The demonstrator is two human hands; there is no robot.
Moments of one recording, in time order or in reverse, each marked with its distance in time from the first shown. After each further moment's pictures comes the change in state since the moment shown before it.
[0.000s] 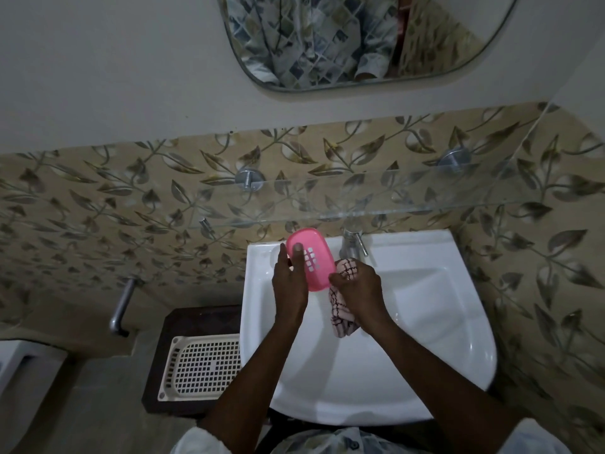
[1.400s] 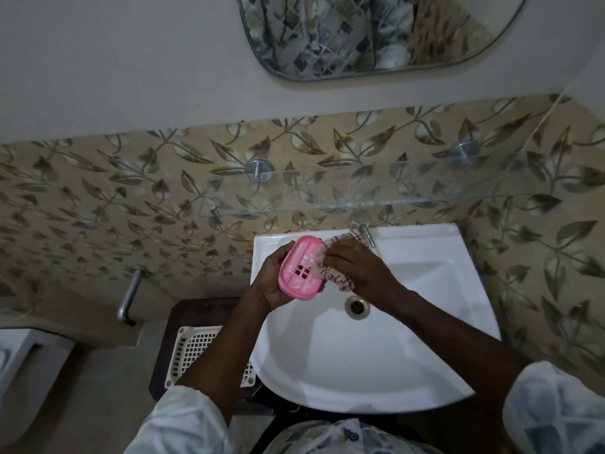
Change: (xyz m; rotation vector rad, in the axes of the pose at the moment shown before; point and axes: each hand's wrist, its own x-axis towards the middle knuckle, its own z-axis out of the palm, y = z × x) left_hand 0.032 0.008 -0.056 -0.689 -0.736 -0.632; right_hand 0.025 0.008 -0.018 -0.586 -0.159 -1.420
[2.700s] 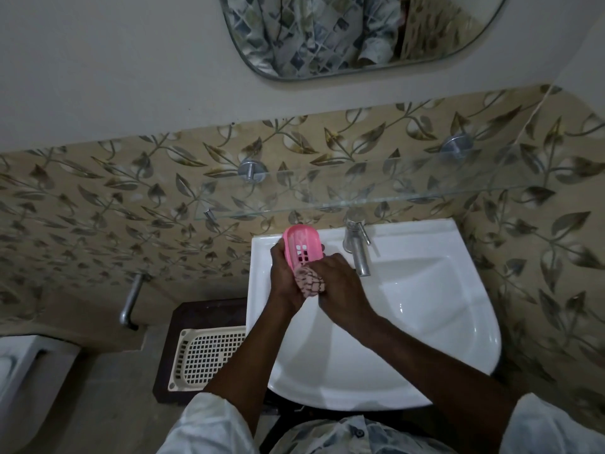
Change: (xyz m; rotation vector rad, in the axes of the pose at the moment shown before) left_hand 0.020 -0.030 0.021 -0.085 0.230 0.339; right_hand 0.017 -0.052 0.006 0.191 -0.010 0.638
